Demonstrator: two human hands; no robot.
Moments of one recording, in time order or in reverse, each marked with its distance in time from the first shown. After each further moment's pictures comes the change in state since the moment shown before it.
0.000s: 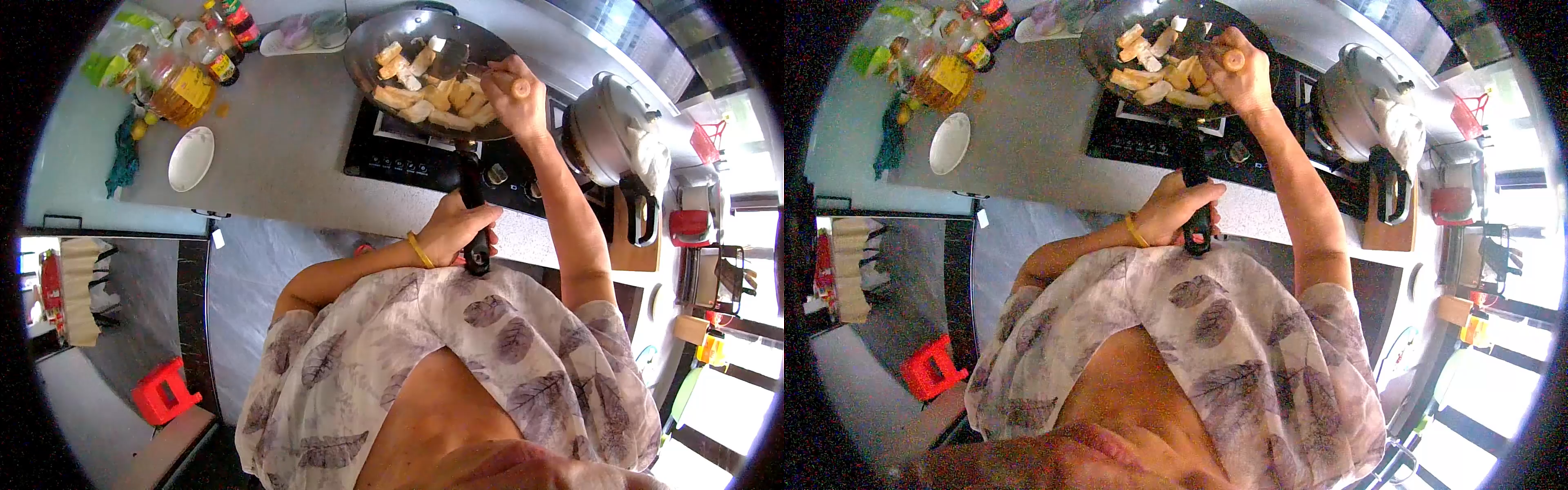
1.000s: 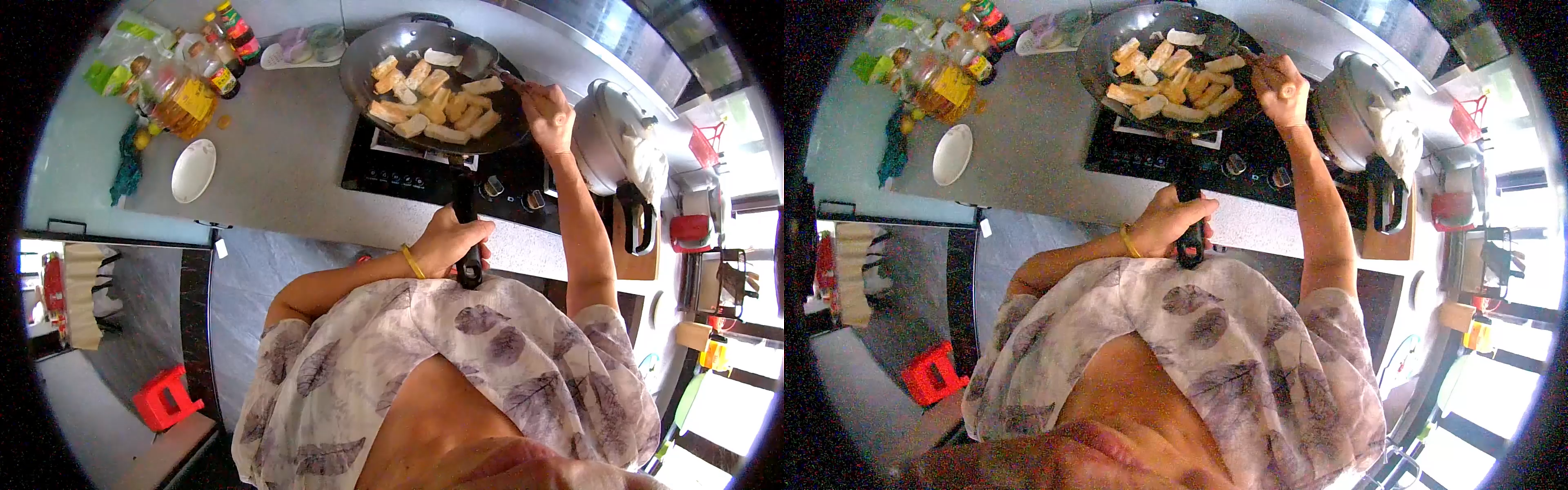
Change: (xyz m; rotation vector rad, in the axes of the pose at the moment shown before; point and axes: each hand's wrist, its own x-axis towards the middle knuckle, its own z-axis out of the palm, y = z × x) left_hand -0.002 0.004 0.004 0.044 0.000 0.036; right_hand -0.019 0.083 -0.029 -0.211 0.111 -0.129
